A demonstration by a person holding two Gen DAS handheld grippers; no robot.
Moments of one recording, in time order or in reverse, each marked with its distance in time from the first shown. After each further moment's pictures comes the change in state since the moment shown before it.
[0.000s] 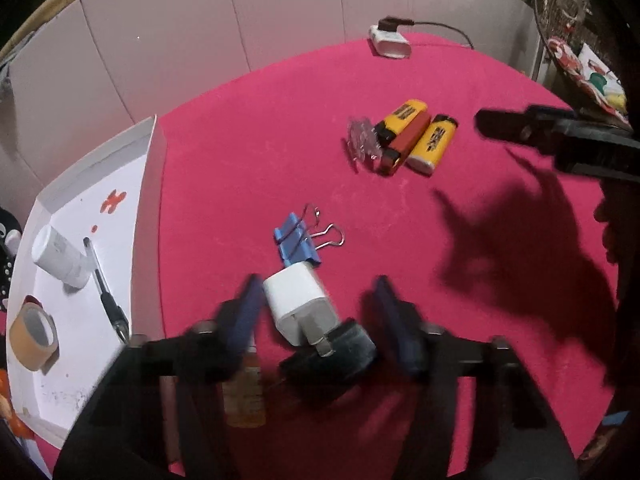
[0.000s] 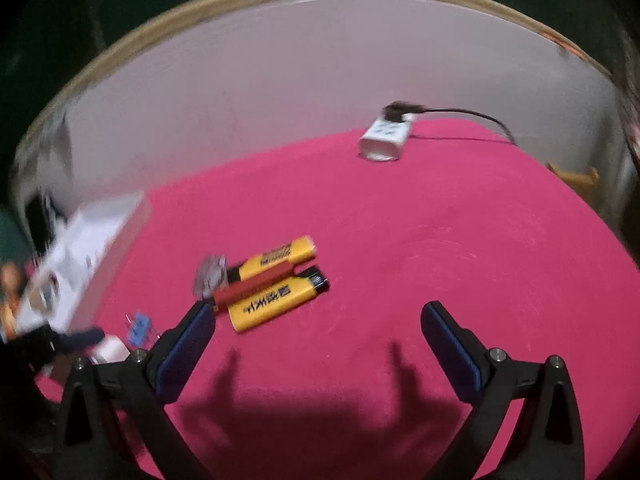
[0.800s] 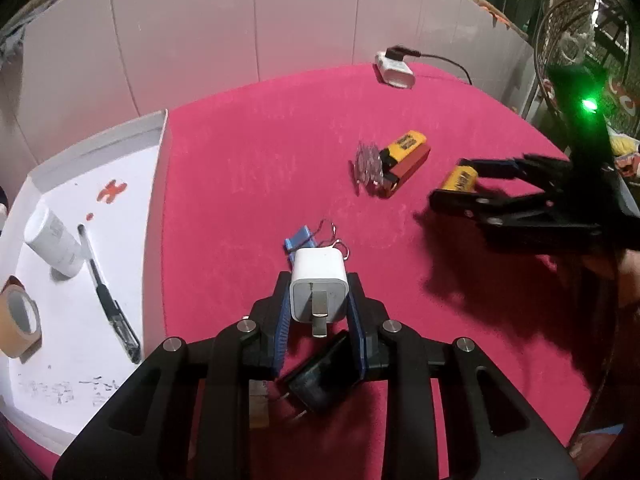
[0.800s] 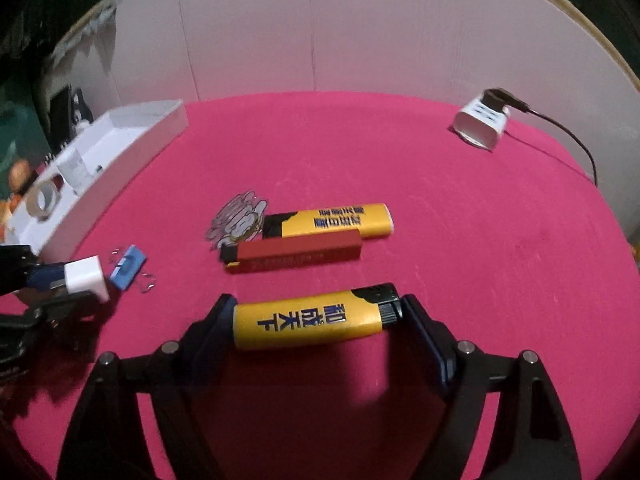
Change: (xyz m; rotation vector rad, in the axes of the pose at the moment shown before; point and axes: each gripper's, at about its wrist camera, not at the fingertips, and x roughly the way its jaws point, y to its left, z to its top) left arm -0.019 0.024 -0.008 -0.095 -0.071 -0.099; right arm 0.013 0.007 -0.011 -0.129 0.100 0.103
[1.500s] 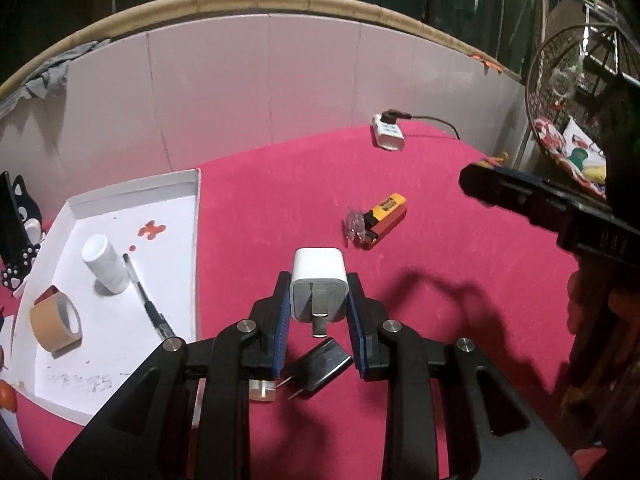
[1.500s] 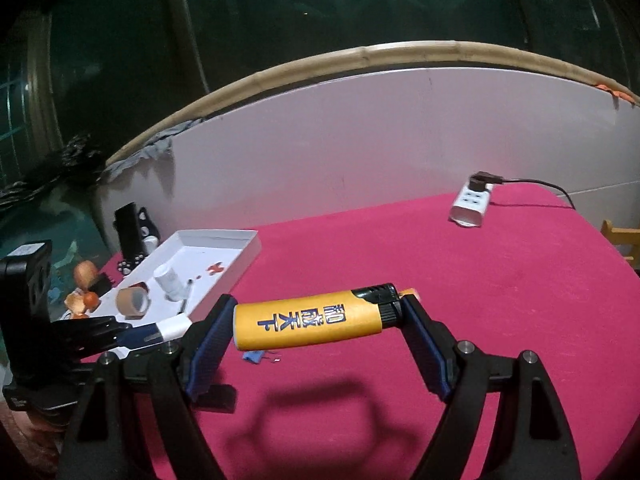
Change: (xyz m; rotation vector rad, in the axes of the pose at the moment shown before) left arm -0.071 -0.005 0.003 -0.038 -0.181 0.022; right arm -0.093 0.036 0.017 0.108 -0.327 0.139
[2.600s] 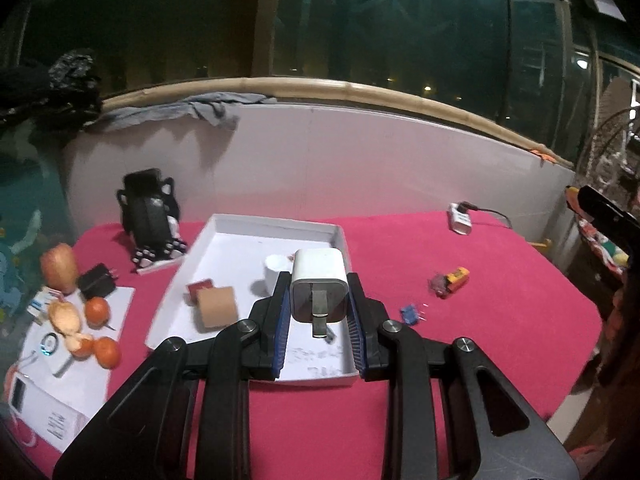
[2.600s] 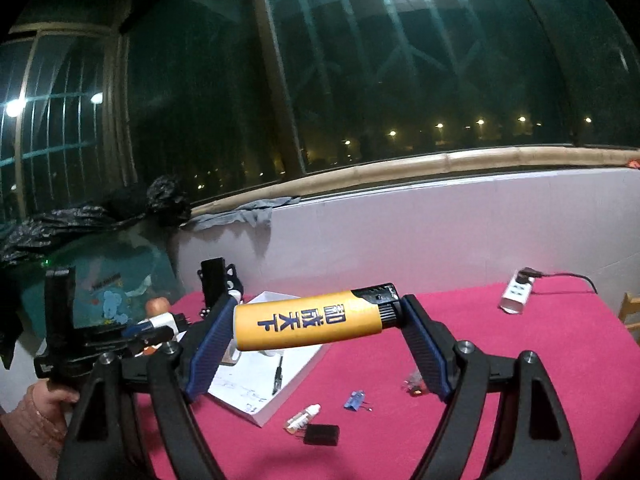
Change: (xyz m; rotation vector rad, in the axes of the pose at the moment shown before) left arm -0.161 0.096 -0.024 -0.203 -0.225 0.224; right arm -0.087 0.092 0.042 -0.131 -0.226 0.177
